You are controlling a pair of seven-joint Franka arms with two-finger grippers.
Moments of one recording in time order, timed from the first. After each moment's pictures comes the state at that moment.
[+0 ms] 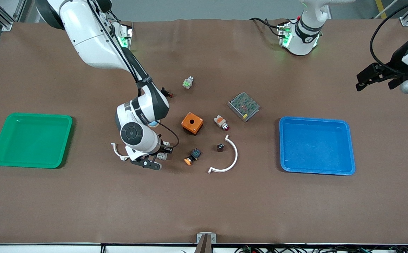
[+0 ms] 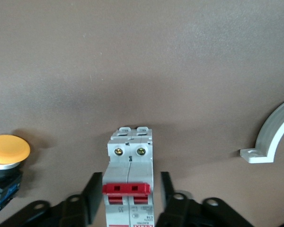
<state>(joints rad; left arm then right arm) 0.00 -0.03 -0.09 -1.58 0.00 1.55 -0.14 0.47 0.75 -0.01 -1.51 0.14 2.20 0.64</state>
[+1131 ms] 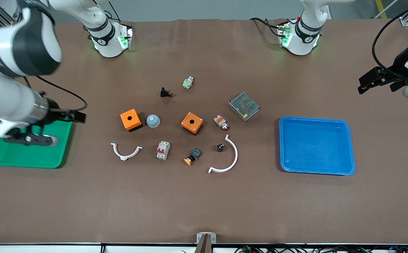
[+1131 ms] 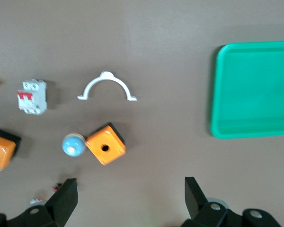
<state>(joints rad) 0.01 -0.02 -0.08 -1.56 0.00 1.53 -0.14 0.25 0.26 -0.14 -1.38 0.02 1.44 0.18</state>
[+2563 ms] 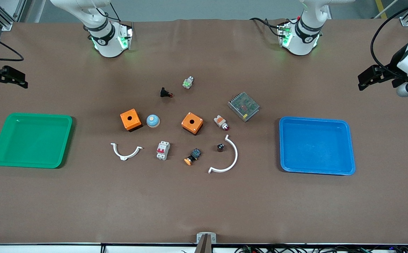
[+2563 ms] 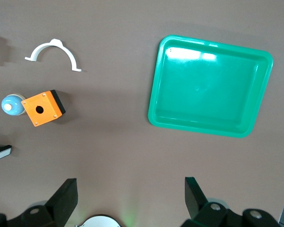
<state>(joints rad) 0.00 -0.02 -0.10 -1.55 0.07 1.49 -0.14 0.02 -0.08 -0.14 -1.72 -0.08 1.54 -0.23</state>
